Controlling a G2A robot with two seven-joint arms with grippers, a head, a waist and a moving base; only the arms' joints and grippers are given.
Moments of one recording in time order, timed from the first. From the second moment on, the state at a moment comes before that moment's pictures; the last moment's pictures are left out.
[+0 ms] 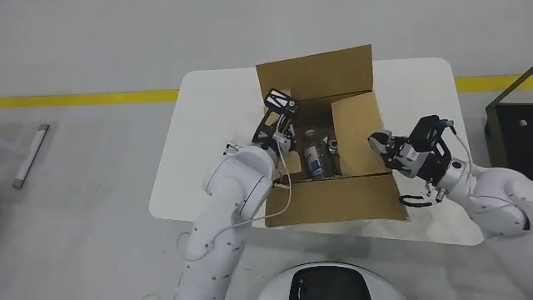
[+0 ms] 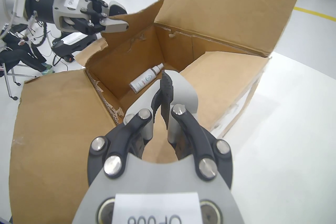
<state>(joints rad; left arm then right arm) 0.93 -1.51 -1.13 -1.83 1.49 -0.19 -1.07 -1.33 -0.98 1.47 -1.79 -0.74 -0.59 0.32</state>
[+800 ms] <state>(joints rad) 0.95 -1.47 -1.30 -1.77 1.92 -0.21 -1.01 -1.29 -0.98 1.43 -1.72 -0.70 -0.58 0.35</state>
